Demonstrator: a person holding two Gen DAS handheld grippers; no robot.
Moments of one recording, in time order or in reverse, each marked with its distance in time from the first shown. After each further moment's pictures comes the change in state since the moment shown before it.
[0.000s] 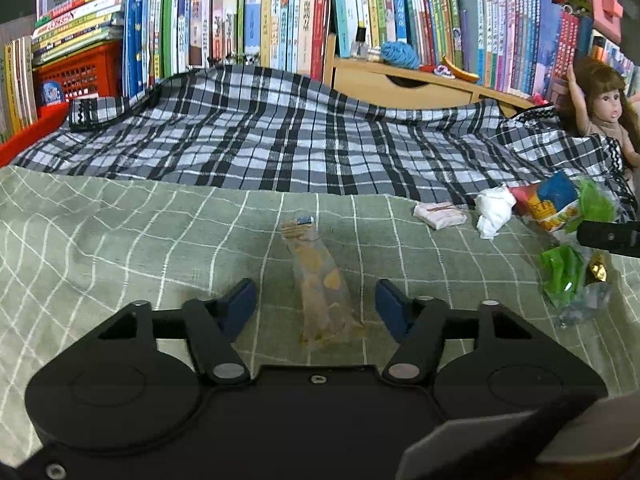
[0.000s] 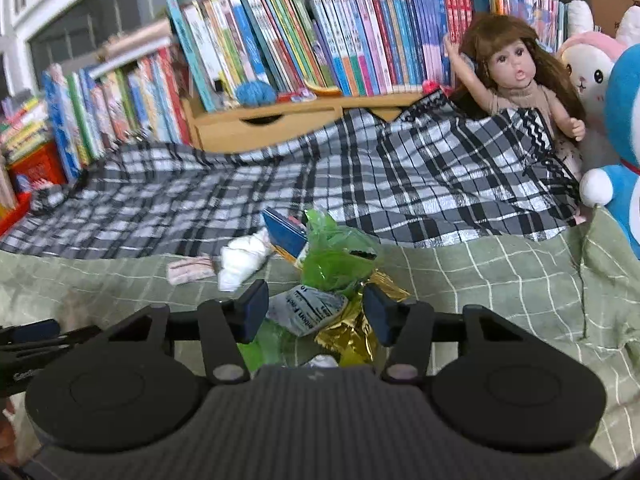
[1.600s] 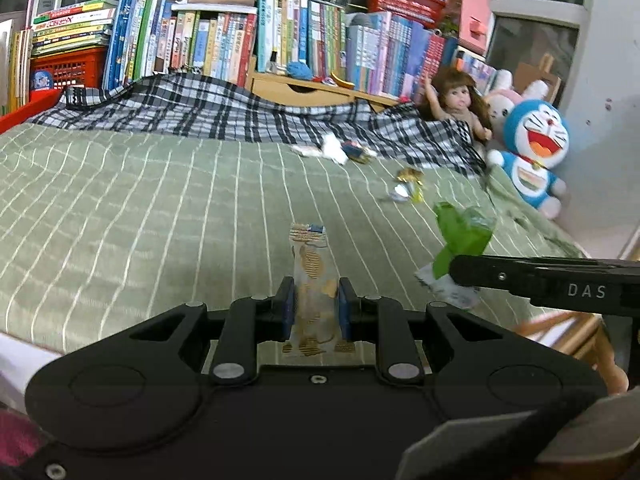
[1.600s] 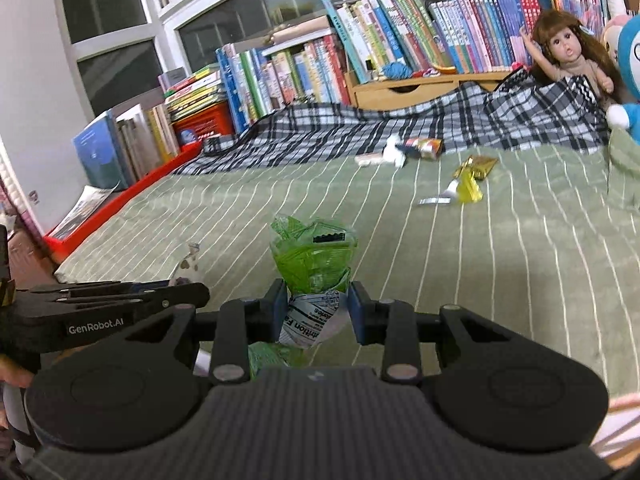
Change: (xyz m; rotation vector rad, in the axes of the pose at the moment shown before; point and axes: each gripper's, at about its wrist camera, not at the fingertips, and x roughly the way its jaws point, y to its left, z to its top) left arm -0.229 0.008 -0.145 0.027 -0.064 -0.286; right arm -0.195 0.021 -0.142 -0.066 -0.013 0.410
